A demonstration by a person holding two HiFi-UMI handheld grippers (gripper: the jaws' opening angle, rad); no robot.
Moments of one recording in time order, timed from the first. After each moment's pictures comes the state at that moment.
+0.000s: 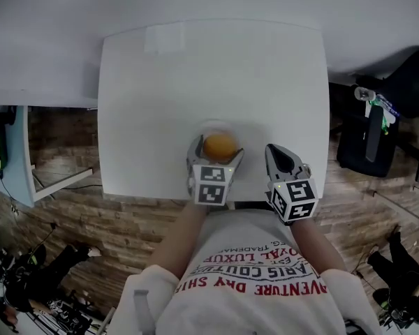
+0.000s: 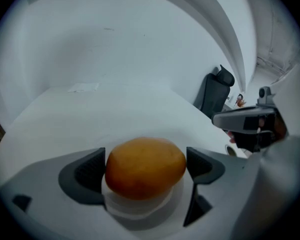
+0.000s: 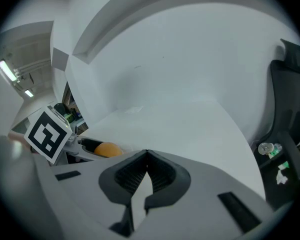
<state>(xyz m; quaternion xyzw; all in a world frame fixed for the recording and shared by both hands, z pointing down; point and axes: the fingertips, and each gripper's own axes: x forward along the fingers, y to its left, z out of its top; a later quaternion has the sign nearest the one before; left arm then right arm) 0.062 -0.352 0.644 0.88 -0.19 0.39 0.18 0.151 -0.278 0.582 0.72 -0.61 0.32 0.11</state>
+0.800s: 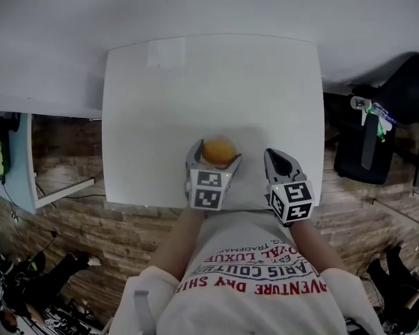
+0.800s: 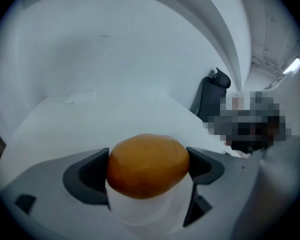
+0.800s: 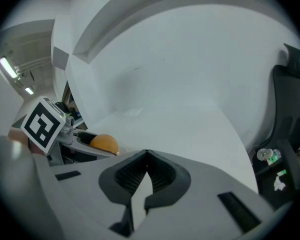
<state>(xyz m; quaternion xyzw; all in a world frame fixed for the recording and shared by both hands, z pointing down) 0.074 -0.367 0.617 0.90 -0.18 0.37 0.17 0.164 -0.288 0.573 0.72 -0.61 0.31 0.12</state>
